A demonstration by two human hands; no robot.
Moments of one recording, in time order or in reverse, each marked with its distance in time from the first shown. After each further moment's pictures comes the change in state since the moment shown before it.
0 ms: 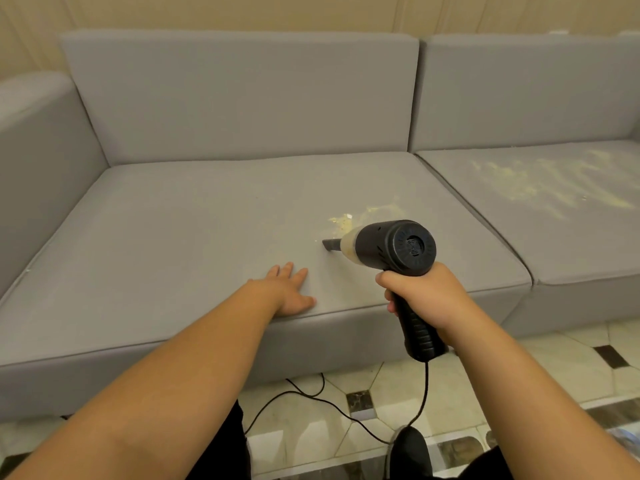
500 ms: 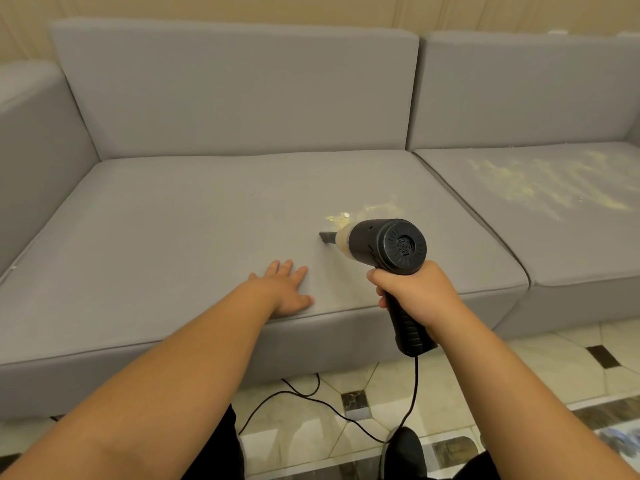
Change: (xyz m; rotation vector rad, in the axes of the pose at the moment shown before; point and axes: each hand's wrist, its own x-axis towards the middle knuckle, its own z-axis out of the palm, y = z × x) left_hand 0.001 0.003 -0.002 0.020 0.038 0.045; right_hand 0.012 0.001 0.010 -0.025 0.065 0.004
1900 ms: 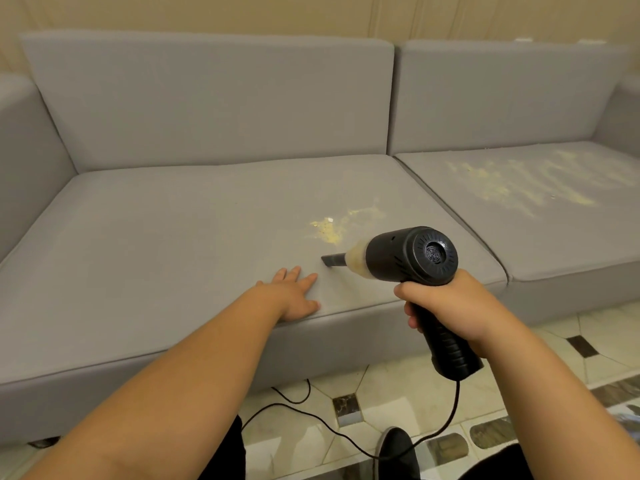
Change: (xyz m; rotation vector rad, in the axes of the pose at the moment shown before) left_hand -0.005 0.038 -0.008 -0.011 -0.032 0.080; right_hand -0.029 0.003 -0.057 -0.088 -0.055 0.051
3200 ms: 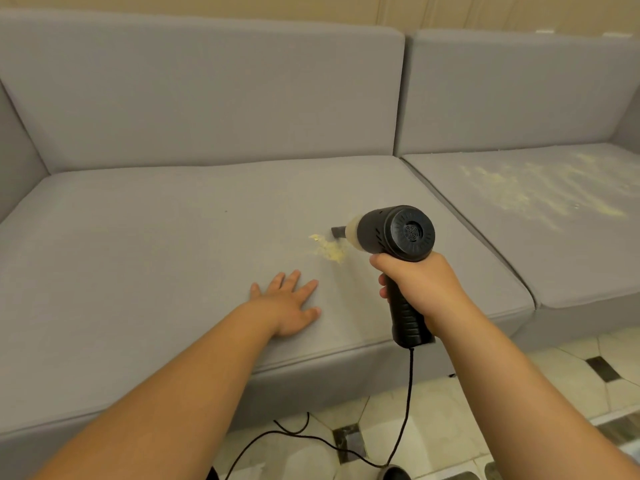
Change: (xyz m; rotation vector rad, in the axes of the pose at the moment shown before) left_hand 0.052 -0.011 -0.016 0.024 0.043 0.019; right_hand 0.115 -0.030 0.041 0.264 0.160 -0.023
